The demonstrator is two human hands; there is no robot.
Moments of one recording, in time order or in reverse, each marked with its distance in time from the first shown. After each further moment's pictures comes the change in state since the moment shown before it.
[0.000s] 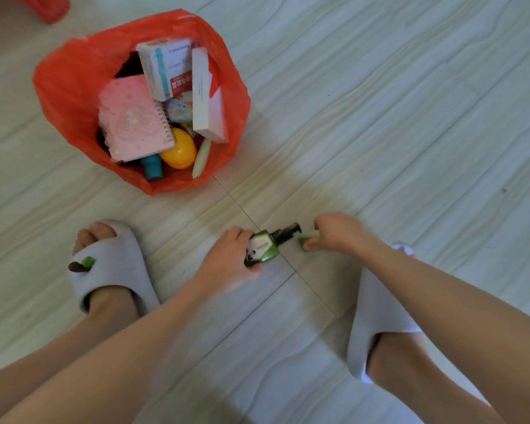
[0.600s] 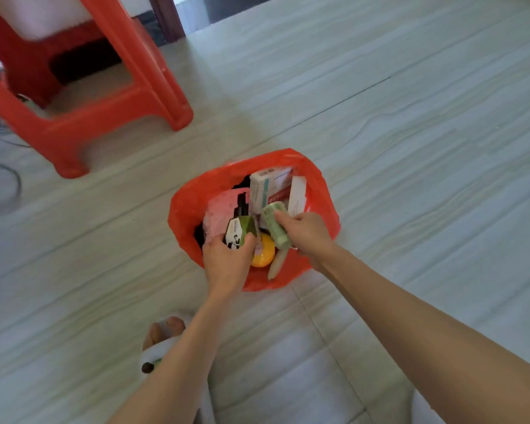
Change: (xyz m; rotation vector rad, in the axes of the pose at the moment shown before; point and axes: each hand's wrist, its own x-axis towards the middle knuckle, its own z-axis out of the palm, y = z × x) left_hand 0.057 -0.050 -0.173 -0.679 0.772 -0.631; right_hand 0.060 -0.180 -0.160 1.126 0.250 -0.152
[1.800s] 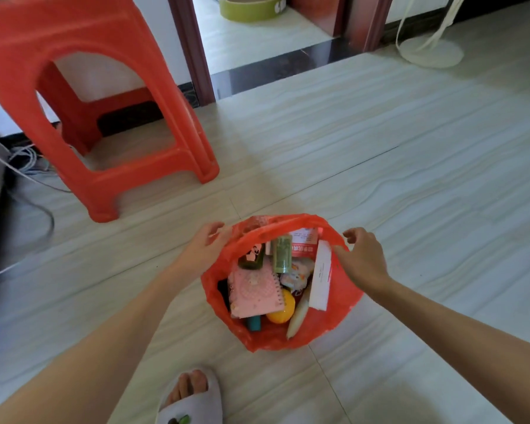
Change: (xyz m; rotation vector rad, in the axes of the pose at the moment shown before) left_hand 0.094 0.050 -0.105 0.069 -0.363 0.257; right_hand 0.019 -0.042 -0.041 -0.443 0.339 -0.259
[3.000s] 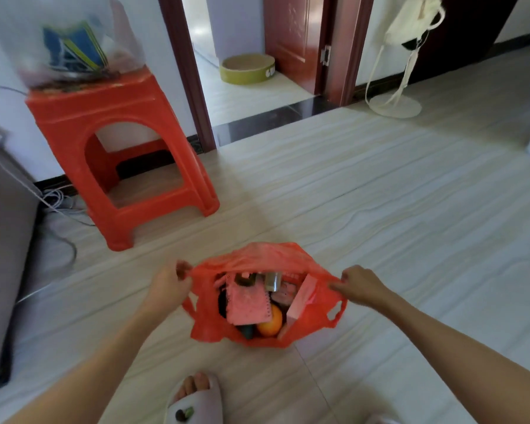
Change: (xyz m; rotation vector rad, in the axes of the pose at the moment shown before) left_hand -0.094 0.026 -0.044 0.182 0.316 -0.003; right_hand -0.054 -0.005 -0.083 -0.371 -0.328 -0.026
